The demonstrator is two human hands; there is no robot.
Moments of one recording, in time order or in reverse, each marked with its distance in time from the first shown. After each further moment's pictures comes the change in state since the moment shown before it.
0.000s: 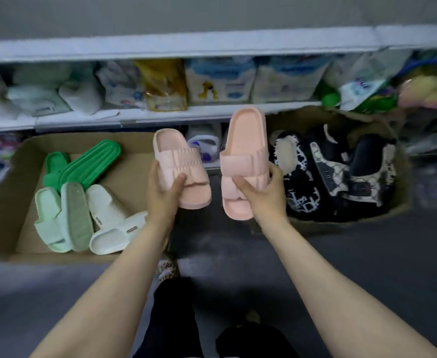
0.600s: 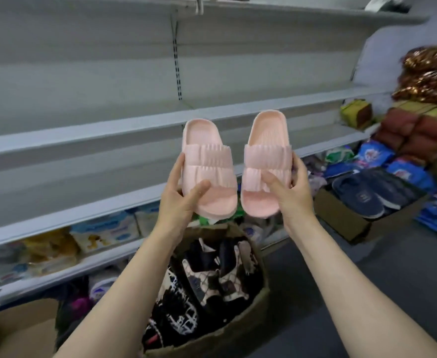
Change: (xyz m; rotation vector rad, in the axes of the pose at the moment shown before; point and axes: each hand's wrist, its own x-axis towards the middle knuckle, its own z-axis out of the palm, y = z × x) left_hand -0.192 0.302 0.341 -0.184 -0.607 0.587; right_hand 0.049 -0.166 -0.430 0.381 0.397 -0.487
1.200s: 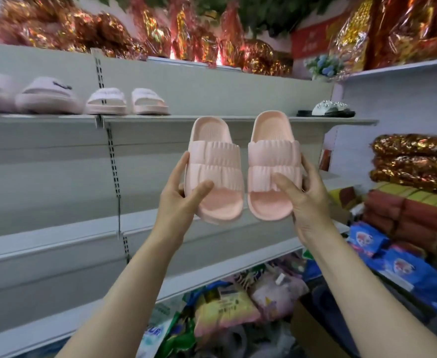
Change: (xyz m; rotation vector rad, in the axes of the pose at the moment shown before) left_hand 0.249 0.086 0.283 -0.091 -0.039 0.237; right_hand 0.348 -0.106 -0.148 0.182 -0.094 -0.341
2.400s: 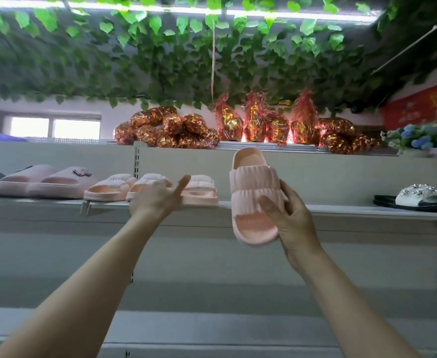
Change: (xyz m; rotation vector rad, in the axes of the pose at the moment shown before) left_hand 0.255 0.038 0.042 1.276 0.552 -0.065; right_hand 0.283 0.060 0.024 0.274 -0.443 -0.069
